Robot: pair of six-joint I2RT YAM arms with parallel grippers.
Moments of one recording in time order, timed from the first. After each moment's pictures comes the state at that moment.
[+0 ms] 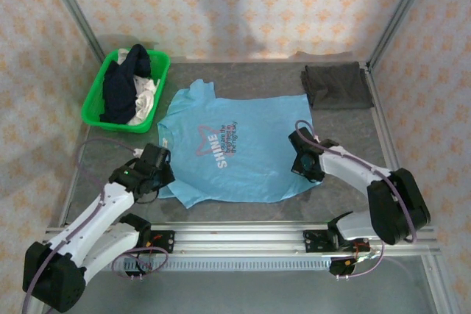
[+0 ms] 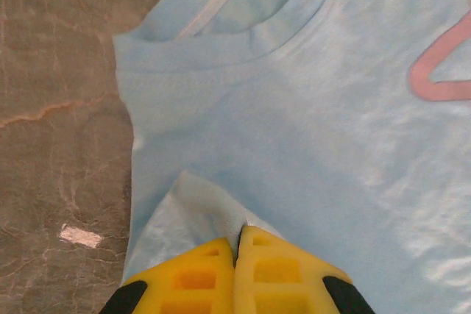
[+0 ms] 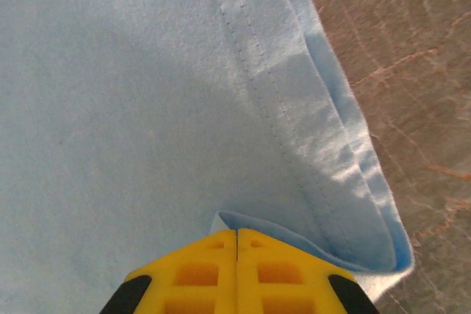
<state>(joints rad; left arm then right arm) -0.34 0.84 0.56 -0.81 -0.17 -0.80 0.44 1.33 0.71 -0.74 0.20 0.87</state>
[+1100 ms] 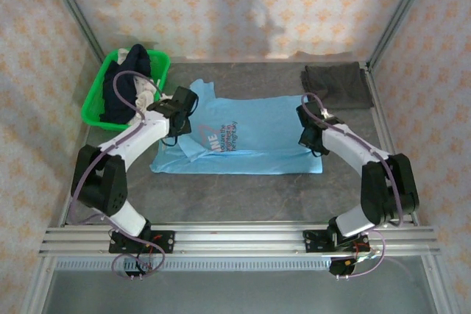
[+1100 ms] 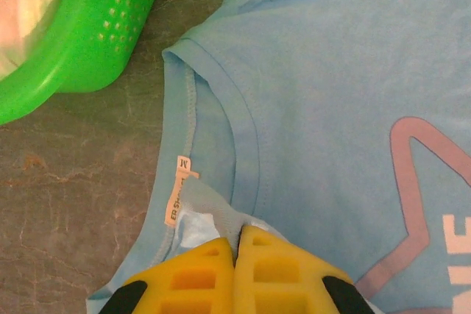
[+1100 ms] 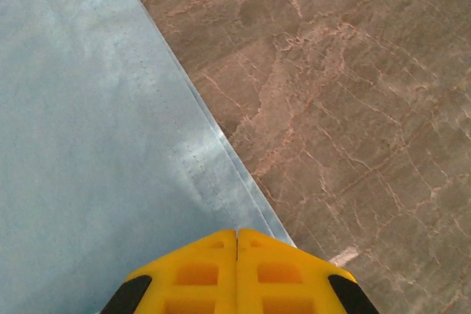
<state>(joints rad) -0.32 1.62 1.21 -0.81 -0.42 -0.58 0.30 1.51 0.96 -0.71 0.36 0.76</state>
